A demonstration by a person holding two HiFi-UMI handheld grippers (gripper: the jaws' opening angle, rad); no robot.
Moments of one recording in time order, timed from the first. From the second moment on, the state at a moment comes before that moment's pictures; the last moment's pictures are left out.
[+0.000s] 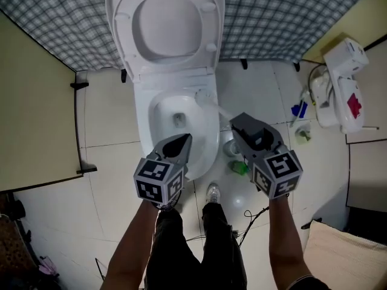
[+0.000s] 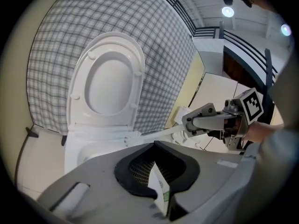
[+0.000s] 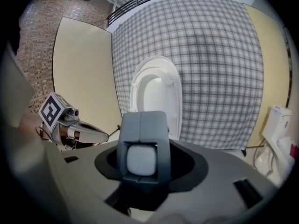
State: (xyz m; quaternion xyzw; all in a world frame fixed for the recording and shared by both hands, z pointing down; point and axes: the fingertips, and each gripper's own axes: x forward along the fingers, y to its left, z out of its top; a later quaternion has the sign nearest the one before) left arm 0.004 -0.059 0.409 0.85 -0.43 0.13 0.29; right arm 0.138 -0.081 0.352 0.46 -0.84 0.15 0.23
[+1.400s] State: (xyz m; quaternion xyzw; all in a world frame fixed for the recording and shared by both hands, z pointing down) left arm -0.087 -0.047 0.505 0.81 -0.46 0.15 0.35; right arm -0.040 -0.135 0.541 0.41 -0.85 0.13 0.30
